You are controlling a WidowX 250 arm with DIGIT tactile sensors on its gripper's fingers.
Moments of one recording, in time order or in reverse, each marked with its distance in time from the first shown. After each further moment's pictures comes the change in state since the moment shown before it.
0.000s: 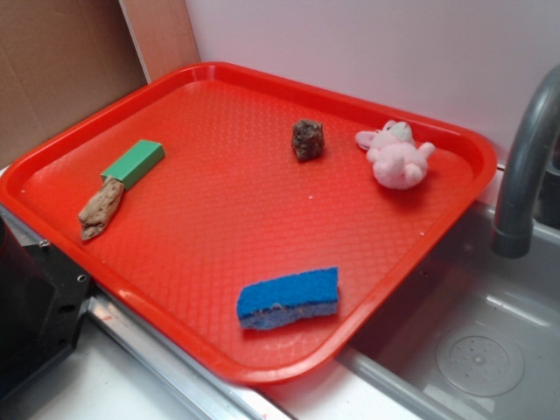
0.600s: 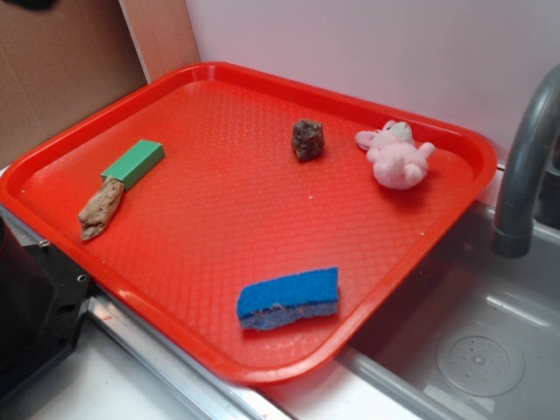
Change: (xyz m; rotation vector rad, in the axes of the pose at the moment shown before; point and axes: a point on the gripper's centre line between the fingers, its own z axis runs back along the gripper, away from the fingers) arm -0.012 -0.046 -0.024 -0.129 -0.037 -0.248
